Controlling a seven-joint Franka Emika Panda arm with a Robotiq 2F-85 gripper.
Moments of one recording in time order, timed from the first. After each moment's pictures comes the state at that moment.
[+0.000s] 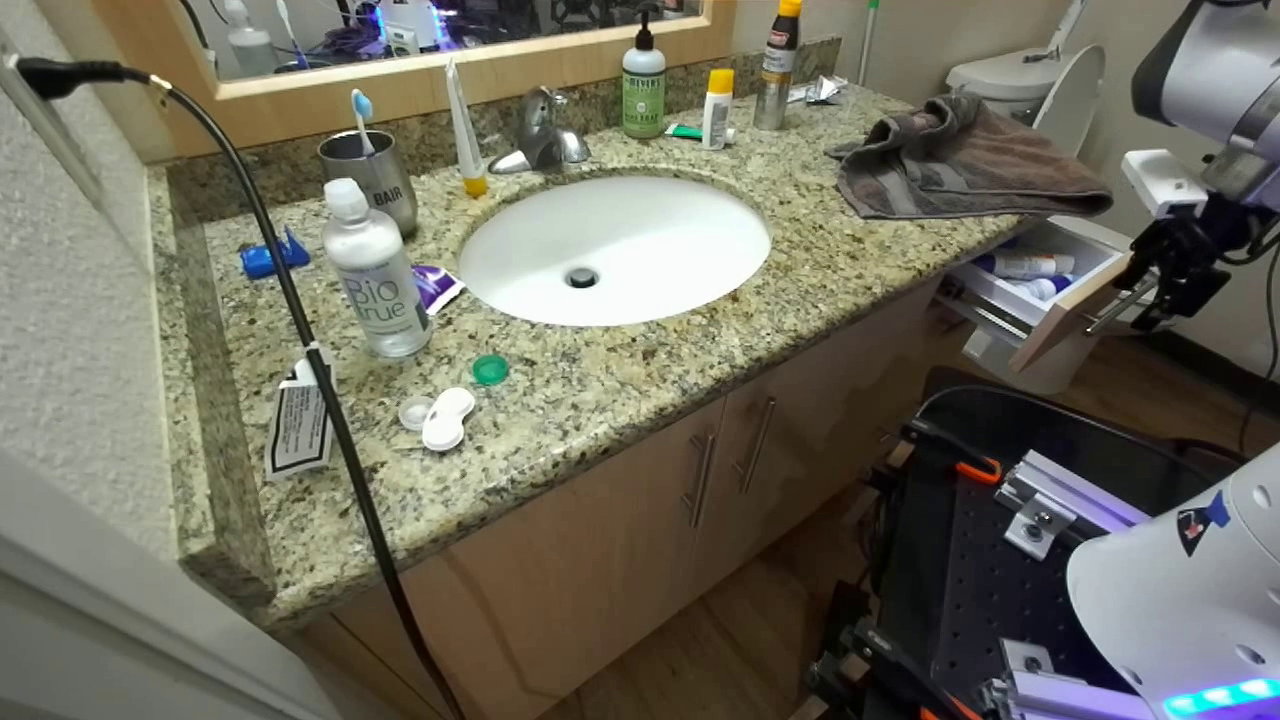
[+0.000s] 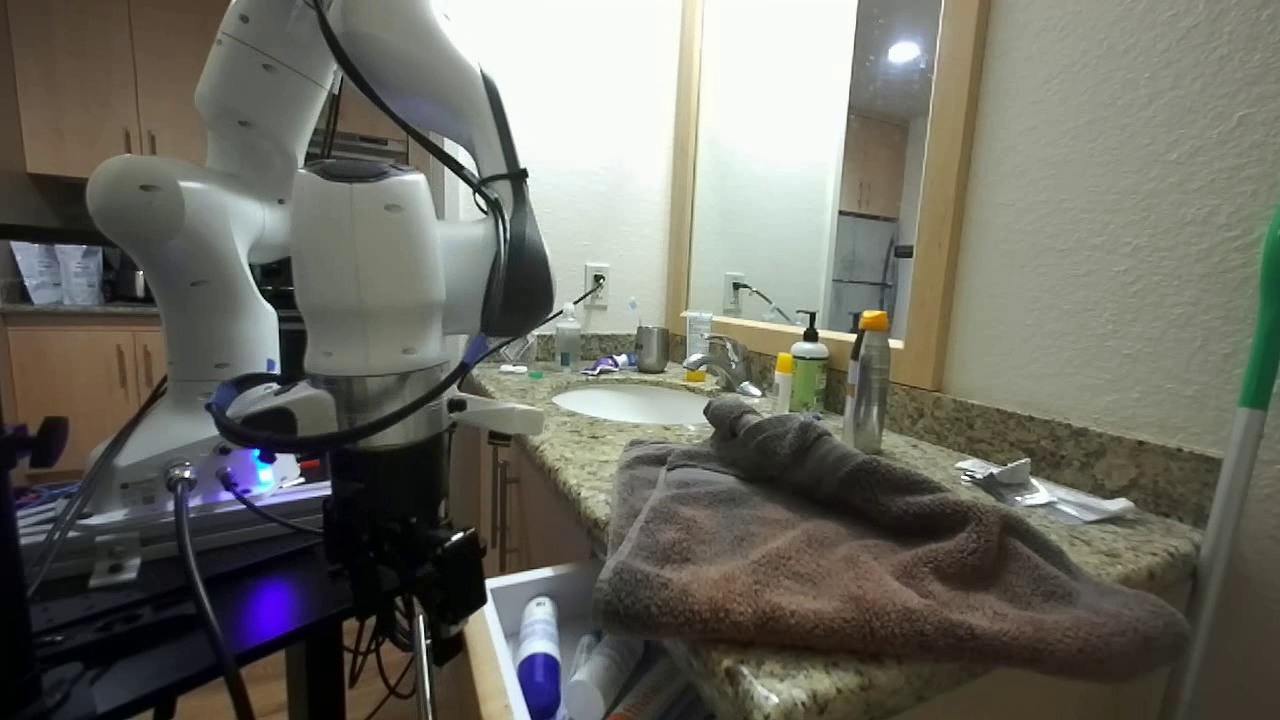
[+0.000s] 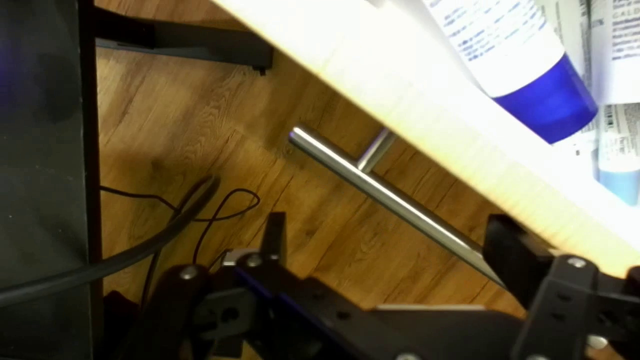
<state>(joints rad) -0.87 0.41 -0.67 -2.47 0.76 2.69 0.78</state>
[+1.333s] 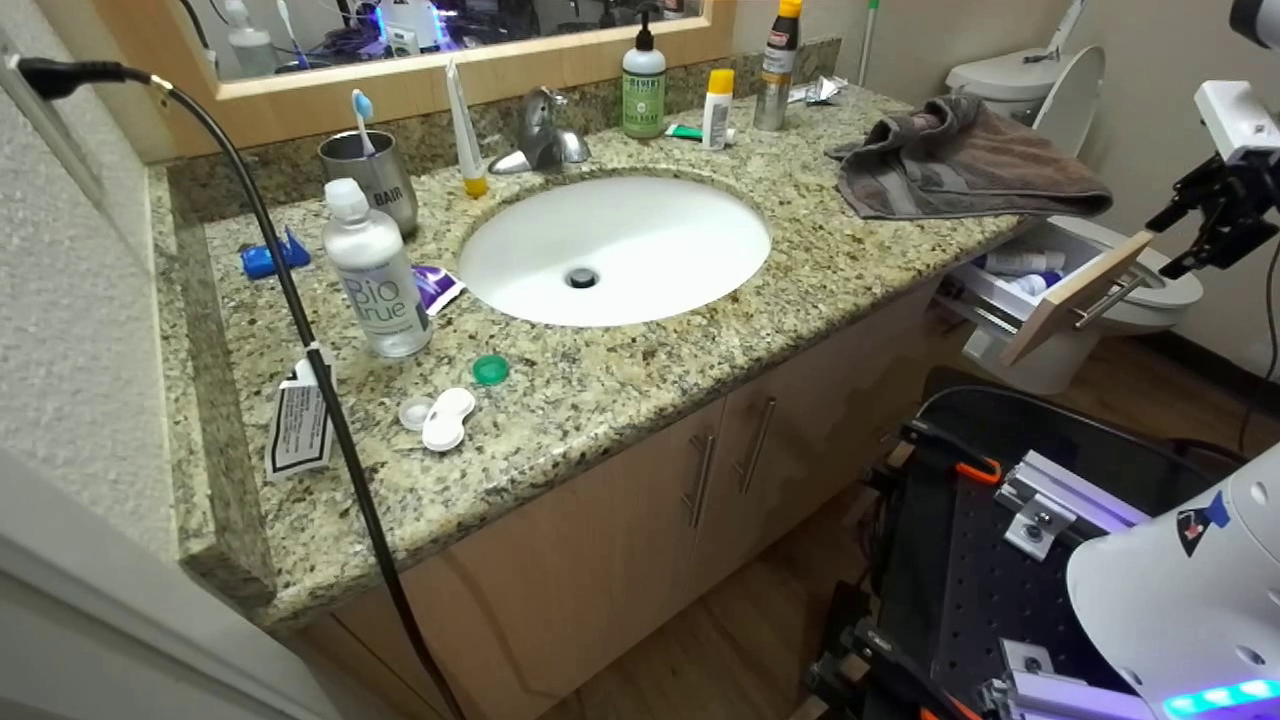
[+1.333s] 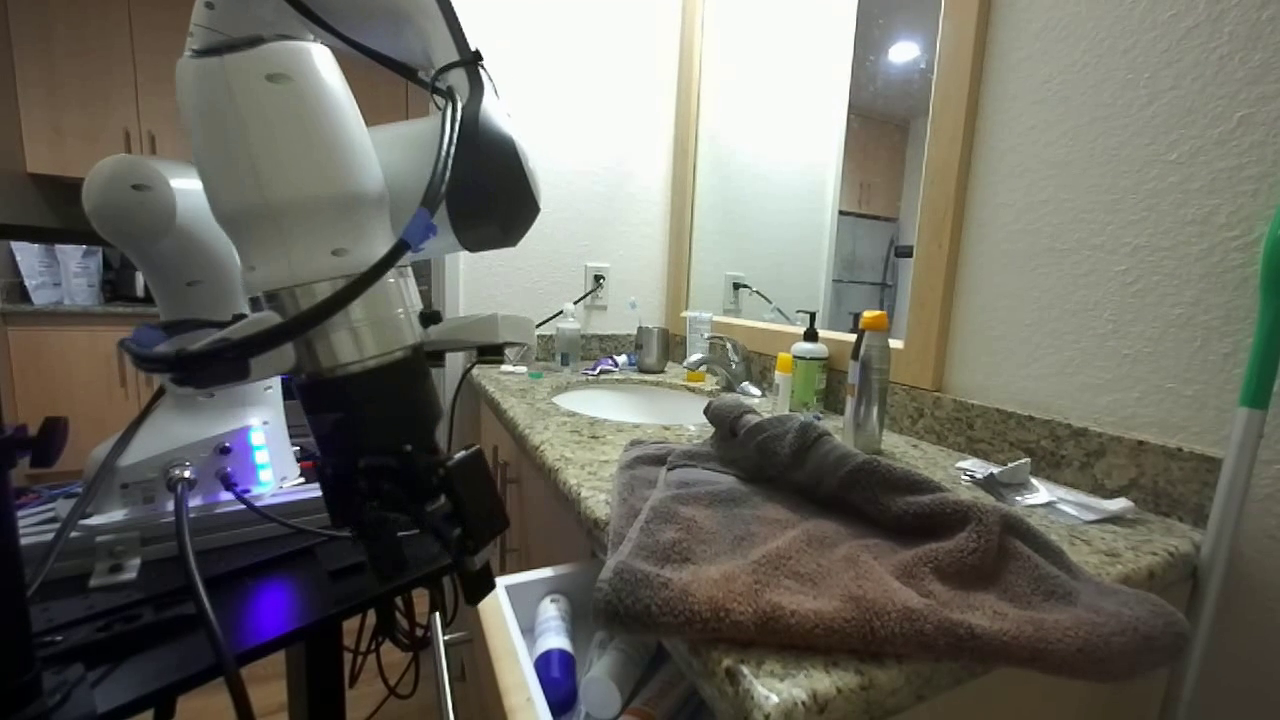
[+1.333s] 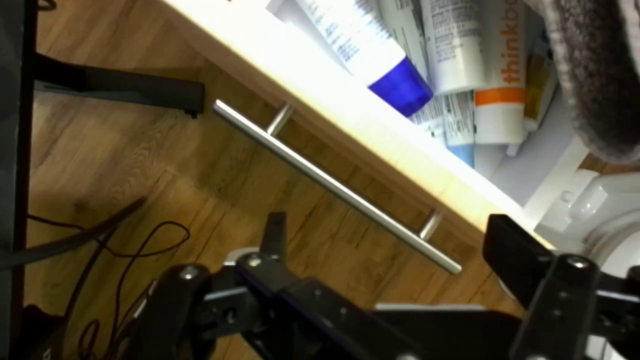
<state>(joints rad) -0.92 0.28 -0.71 -2.43 0.86 2.62 0.60</state>
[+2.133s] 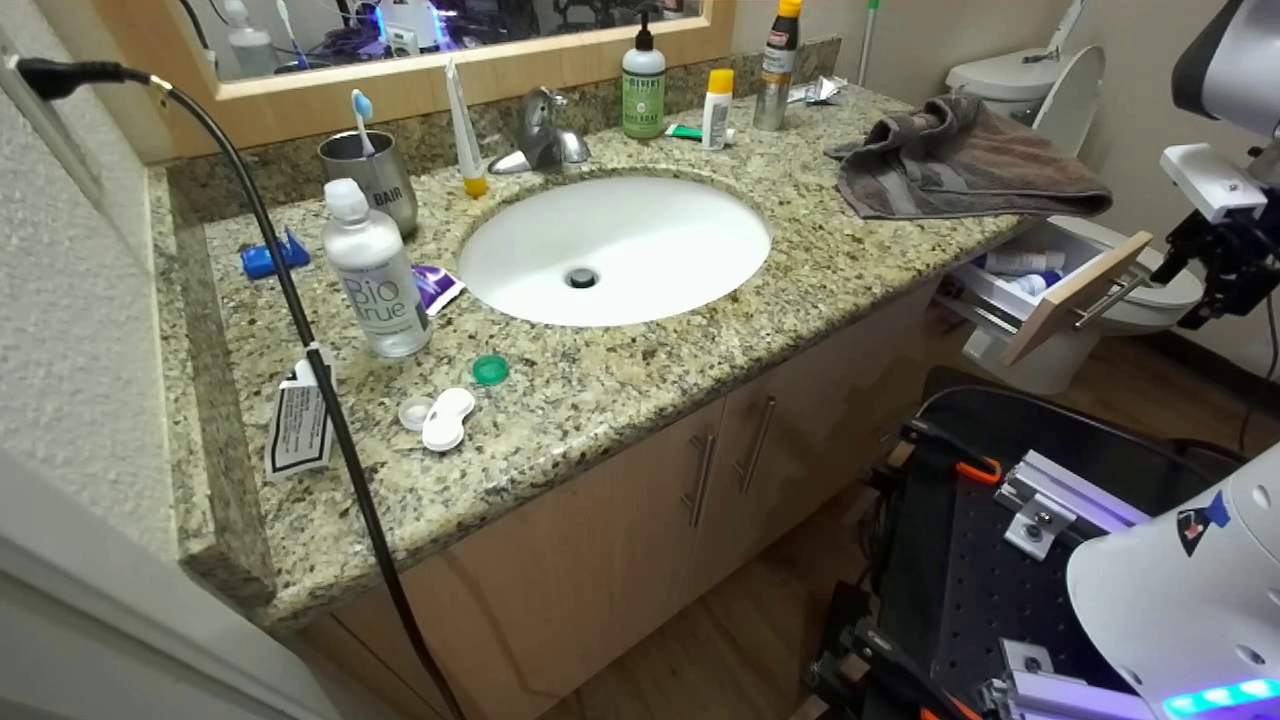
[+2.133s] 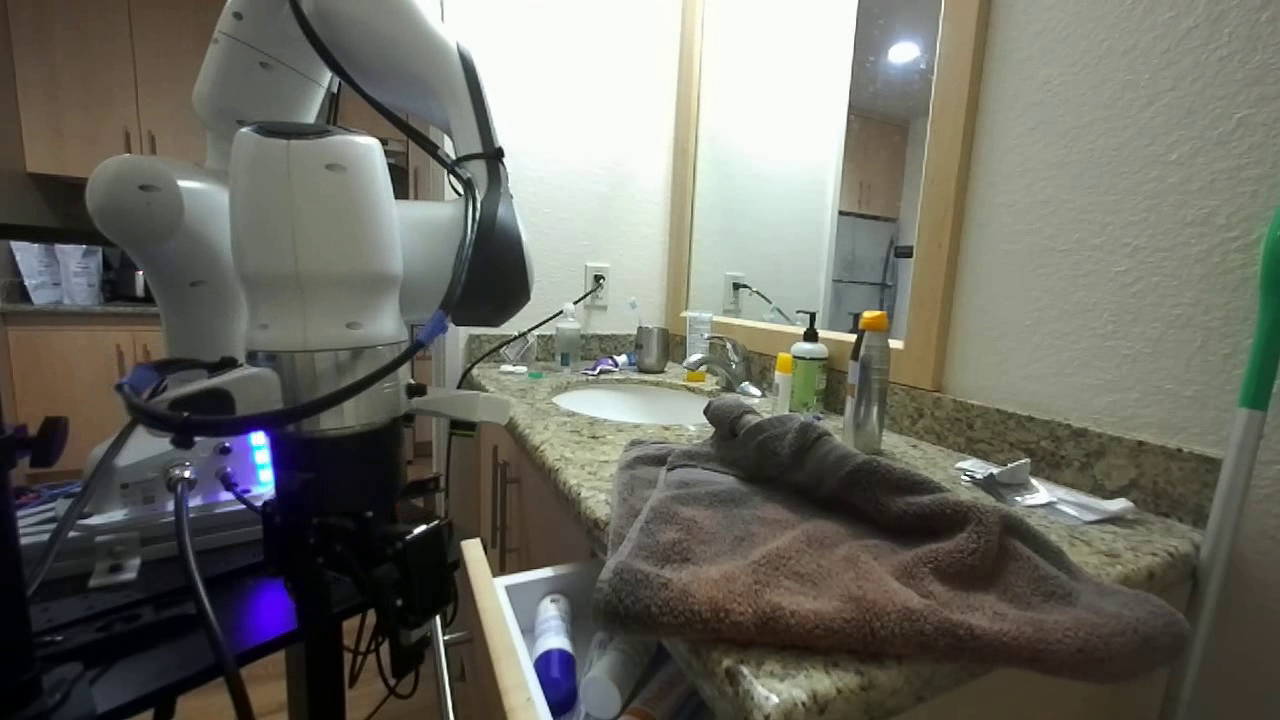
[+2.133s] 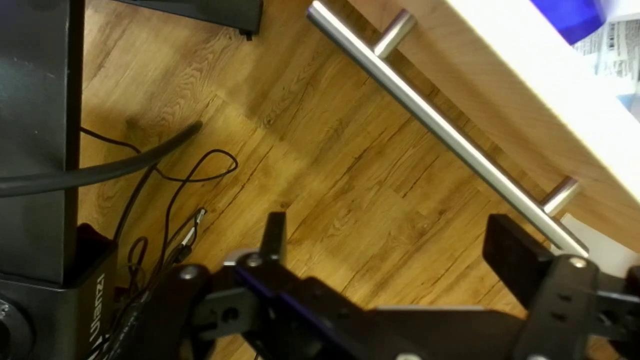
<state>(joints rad) -0.88 0.40 -0.73 -2.47 0.74 2.71 0.64</state>
